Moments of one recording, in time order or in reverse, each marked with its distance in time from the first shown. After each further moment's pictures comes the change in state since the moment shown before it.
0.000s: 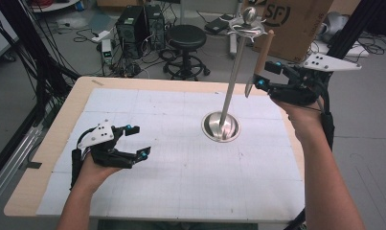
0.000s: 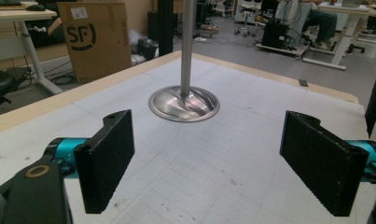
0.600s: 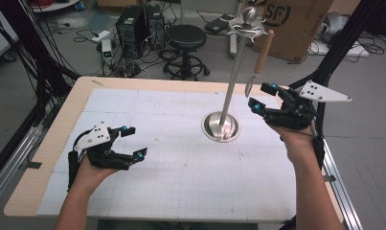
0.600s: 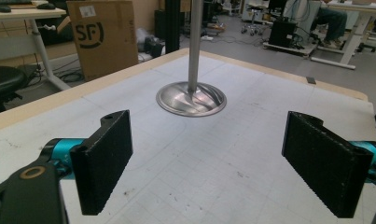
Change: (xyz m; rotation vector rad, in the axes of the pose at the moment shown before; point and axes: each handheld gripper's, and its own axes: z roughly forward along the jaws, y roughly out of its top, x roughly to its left) left arm 0.001 -0.006 -0.007 0.005 0.025 -0.006; right arm 0.022 -0.053 -0.011 -0.070 0.035 0.038
